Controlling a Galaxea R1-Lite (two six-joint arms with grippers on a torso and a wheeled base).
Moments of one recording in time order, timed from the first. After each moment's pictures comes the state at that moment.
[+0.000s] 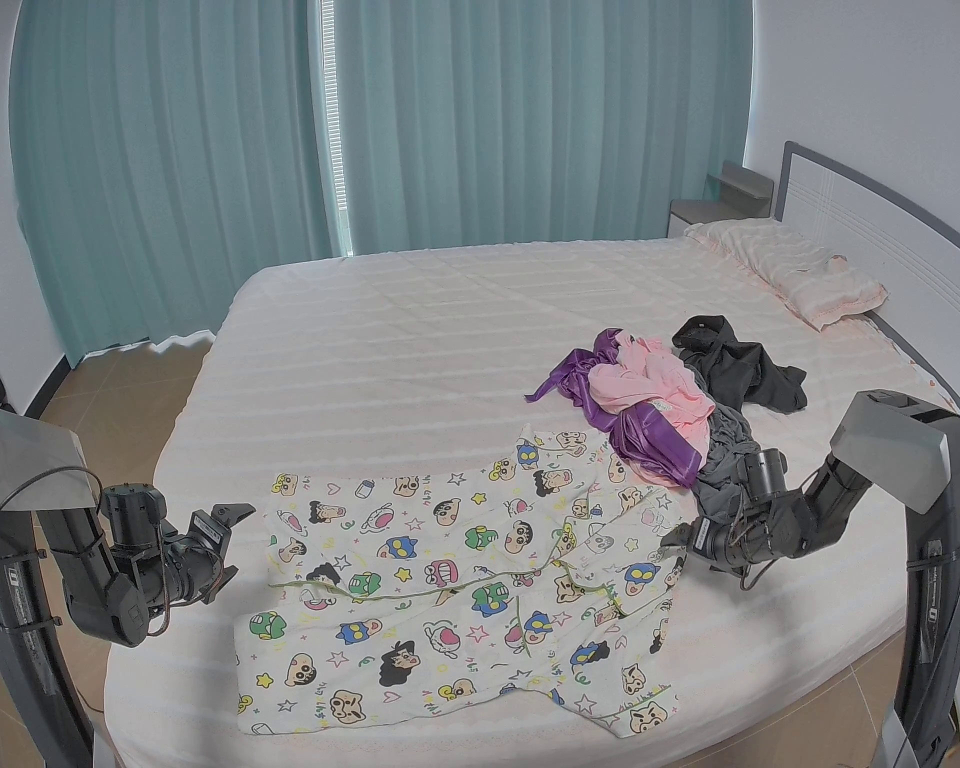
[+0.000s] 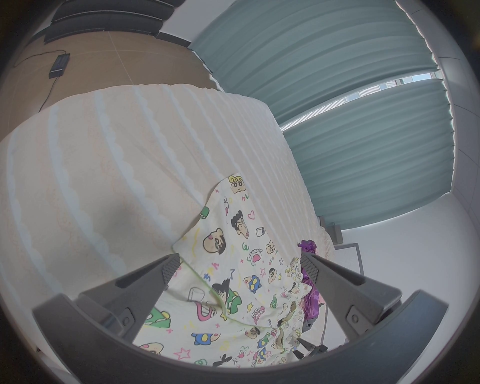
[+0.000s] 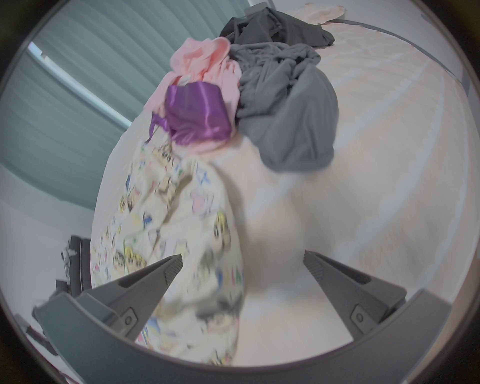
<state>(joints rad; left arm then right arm) 0.12 2.20 -0.37 -1.29 -0.28 -1.05 0.12 2.40 -0.92 -0.55 0.15 0.52</state>
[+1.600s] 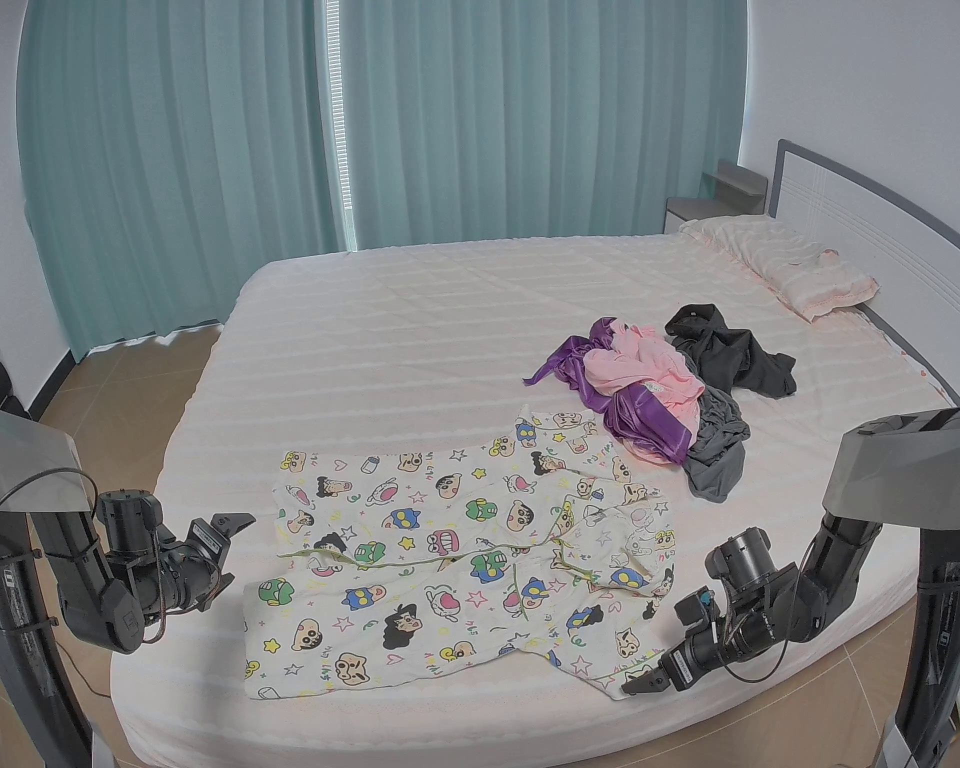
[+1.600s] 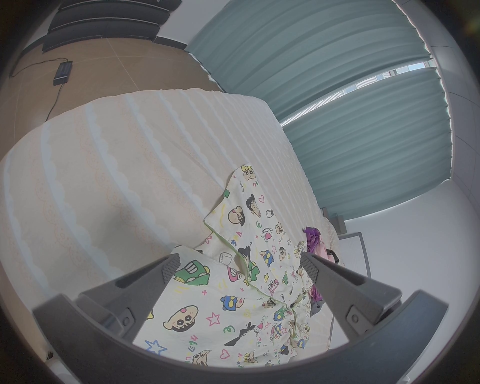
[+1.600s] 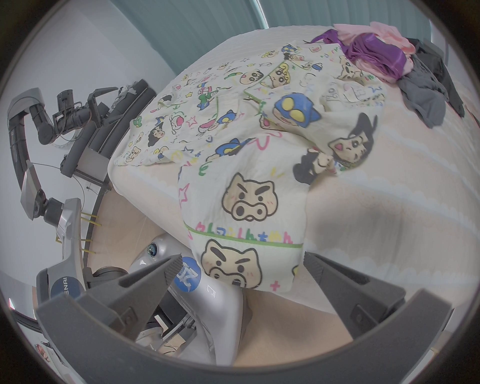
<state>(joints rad) 0.12 2.19 -0.34 -1.30 -0.29 -0.99 0.33 2.28 -0.55 -0.58 0.33 -0.13</state>
